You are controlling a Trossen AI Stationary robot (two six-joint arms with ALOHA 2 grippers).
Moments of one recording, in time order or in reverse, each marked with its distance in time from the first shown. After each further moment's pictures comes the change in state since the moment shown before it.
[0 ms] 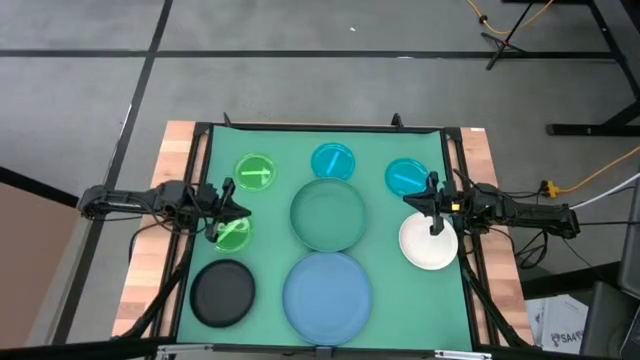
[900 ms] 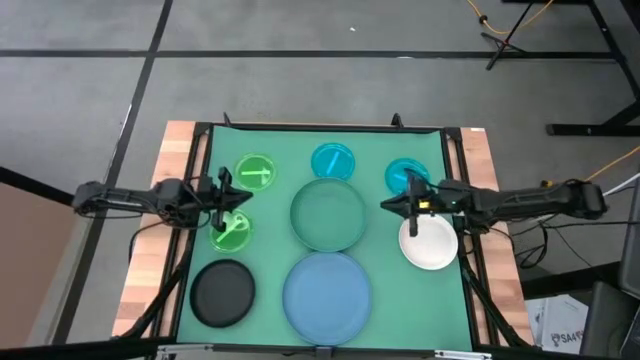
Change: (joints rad) left arm 0.000 0.134 0.000 0.244 -0.219 0.004; right arm 0.002 0.726 0.176 0.250 -0.064 0.100
